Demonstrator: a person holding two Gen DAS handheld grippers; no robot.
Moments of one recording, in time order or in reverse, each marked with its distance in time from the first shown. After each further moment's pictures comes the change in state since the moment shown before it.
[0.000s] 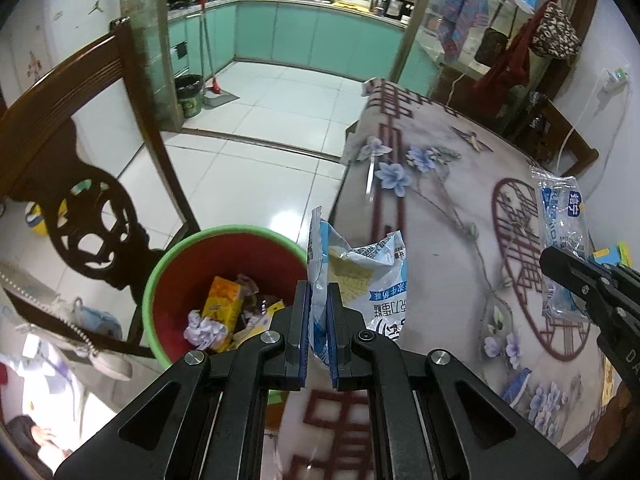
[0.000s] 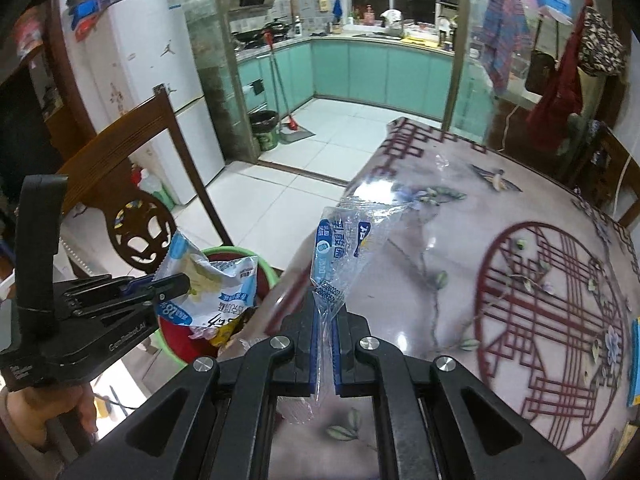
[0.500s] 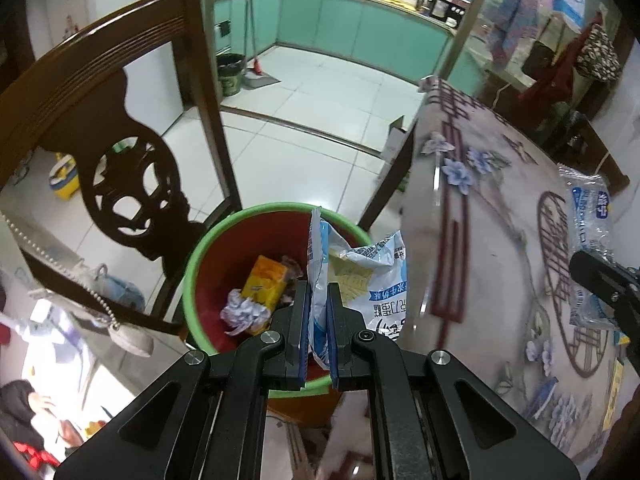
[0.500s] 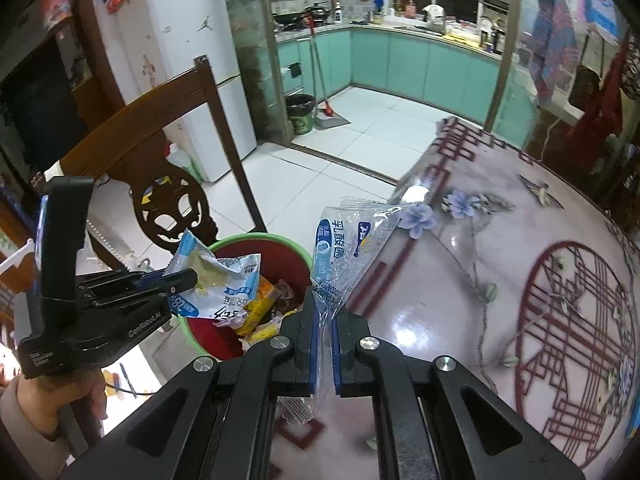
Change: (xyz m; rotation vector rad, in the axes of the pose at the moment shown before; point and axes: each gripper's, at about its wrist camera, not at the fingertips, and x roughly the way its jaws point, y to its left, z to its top) left arm 0.010 0.054 -0.014 -0.109 0.032 0.088; right arm 0.026 0.044 0.009 -0.104 0.048 0.087
